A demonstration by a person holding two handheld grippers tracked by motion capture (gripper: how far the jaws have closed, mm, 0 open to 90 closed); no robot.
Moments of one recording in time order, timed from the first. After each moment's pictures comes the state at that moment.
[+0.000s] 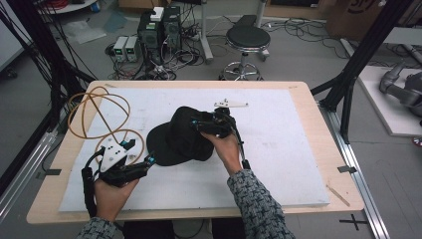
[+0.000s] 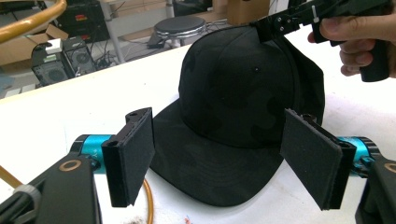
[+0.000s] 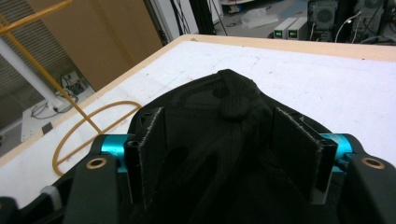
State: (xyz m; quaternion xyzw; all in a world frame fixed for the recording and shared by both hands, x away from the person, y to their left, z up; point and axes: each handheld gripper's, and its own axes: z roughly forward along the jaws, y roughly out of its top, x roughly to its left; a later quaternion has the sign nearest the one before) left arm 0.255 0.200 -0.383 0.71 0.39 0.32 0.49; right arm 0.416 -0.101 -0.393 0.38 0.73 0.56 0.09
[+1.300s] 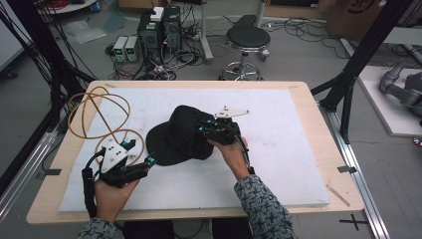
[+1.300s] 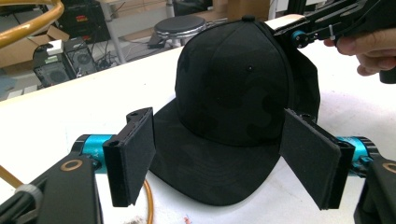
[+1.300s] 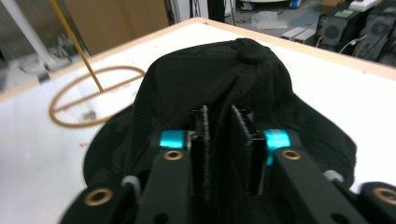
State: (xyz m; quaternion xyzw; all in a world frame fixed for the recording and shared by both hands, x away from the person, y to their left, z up) left arm 0.254 0.197 -0.382 0.71 0.39 0.32 0.49; right arm 0.394 -0.109 -0.396 0.30 0.78 0.53 0.14
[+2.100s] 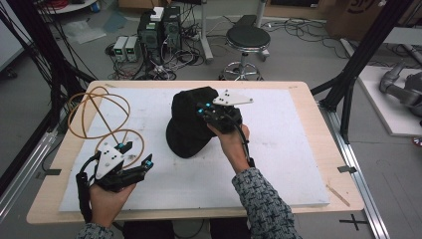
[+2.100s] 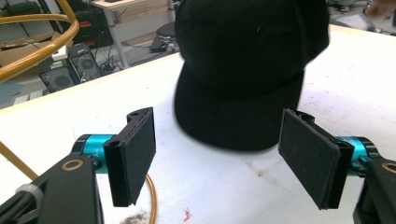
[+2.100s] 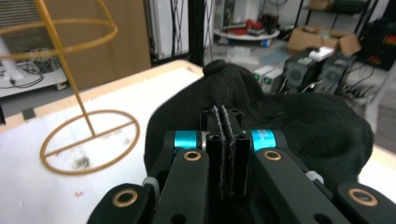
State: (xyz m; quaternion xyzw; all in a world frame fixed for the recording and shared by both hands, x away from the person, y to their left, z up) left arm 0.238 0.201 -0.373 0.71 0.38 0.33 0.49; right arm 0.378 -0.102 -0.321 0.28 0.75 0.56 0.22
